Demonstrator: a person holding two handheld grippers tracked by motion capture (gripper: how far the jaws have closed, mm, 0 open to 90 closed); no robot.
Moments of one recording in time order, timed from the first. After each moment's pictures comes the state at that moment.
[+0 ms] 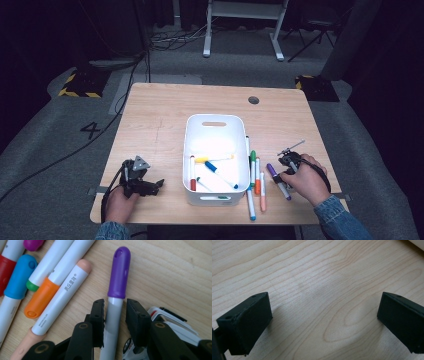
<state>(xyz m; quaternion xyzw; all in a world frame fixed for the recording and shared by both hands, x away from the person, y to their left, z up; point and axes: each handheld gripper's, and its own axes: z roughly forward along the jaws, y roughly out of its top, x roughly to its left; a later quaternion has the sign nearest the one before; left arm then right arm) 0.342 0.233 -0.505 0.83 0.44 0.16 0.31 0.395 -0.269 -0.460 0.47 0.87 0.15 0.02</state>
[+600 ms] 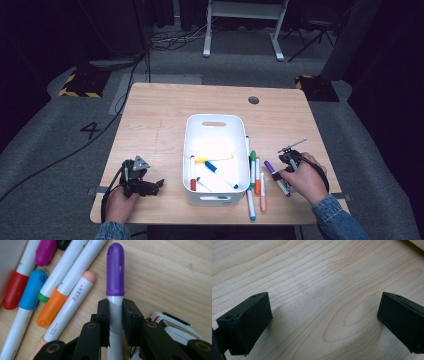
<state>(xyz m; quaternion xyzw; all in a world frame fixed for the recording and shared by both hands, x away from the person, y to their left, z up) 0.342 0.233 -0.505 0.83 0.44 0.16 0.31 0.397 -0.267 -0.455 0.49 0.85 0.18 0.01</state>
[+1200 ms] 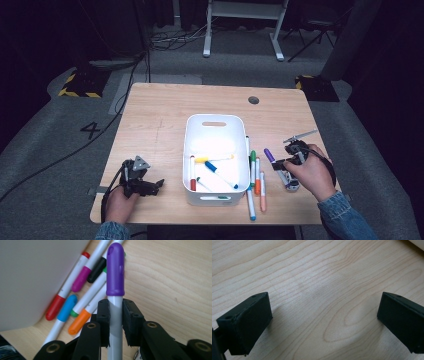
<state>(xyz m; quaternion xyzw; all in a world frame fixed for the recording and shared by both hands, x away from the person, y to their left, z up) 0.342 0.233 -0.505 0.83 0.44 0.15 0.31 0.395 -0.267 -0.408 0.46 0.85 0.25 0.04</state>
